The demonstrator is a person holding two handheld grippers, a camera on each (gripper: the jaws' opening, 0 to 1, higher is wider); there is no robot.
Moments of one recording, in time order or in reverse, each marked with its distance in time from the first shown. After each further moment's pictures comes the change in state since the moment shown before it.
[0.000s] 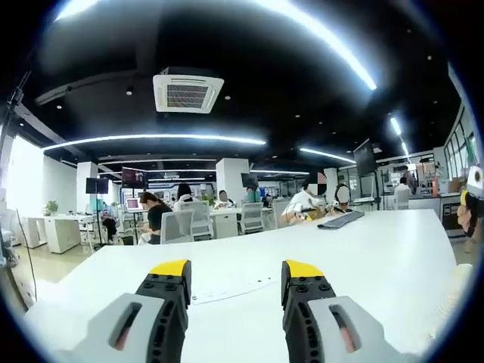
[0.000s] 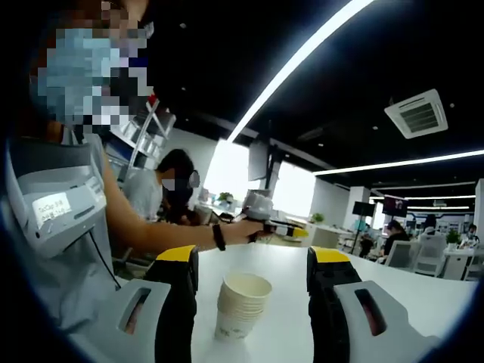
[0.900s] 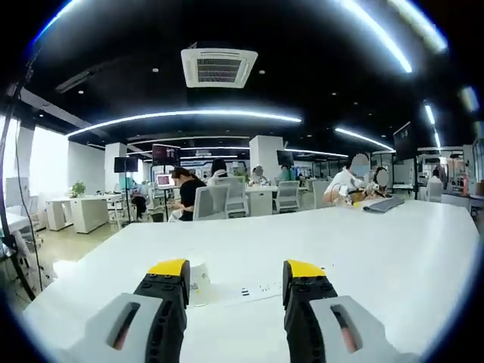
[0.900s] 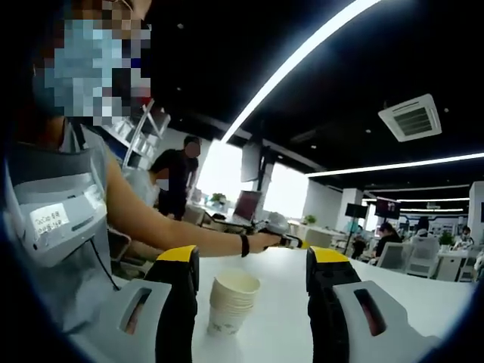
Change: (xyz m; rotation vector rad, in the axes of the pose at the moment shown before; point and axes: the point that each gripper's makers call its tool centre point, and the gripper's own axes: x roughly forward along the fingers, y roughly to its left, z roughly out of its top) left arm 0.080 0.087 -0.070 -0.022 0.150 0.197; right arm -0.020 -0.010 0.007 -0.013 -0.006 -0.043
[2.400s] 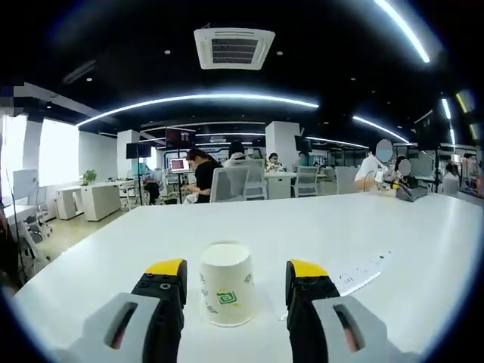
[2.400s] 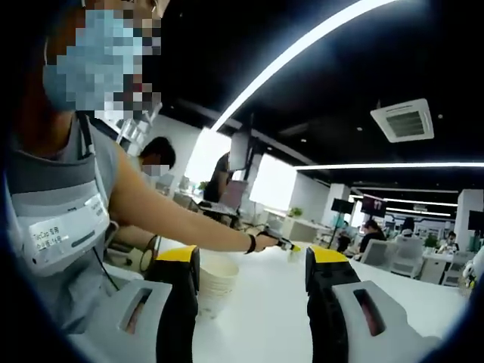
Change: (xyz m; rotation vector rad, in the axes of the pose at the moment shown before) left arm 0.106 0.069 -0.054 -0.016 0.067 0.084; right arm -0.012 -0.023 -0.009 -0.046 0.065 -0.075
